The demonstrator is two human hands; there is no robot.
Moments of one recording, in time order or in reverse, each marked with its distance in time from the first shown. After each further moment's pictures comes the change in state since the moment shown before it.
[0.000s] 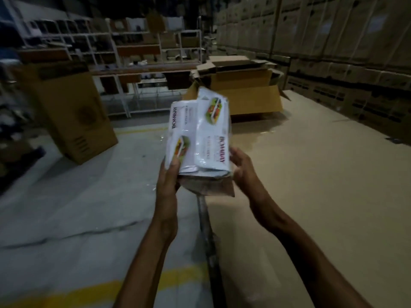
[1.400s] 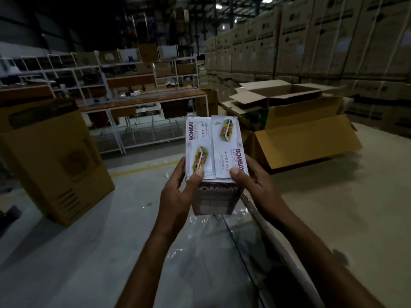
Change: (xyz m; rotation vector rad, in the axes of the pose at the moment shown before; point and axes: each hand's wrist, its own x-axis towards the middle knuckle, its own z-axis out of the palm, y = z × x) left_hand 0.569 -0.076 -0.203 0.291 -0.323 0.159; right_hand 0.547 0.145 0.204 0.087 0.284 0.011
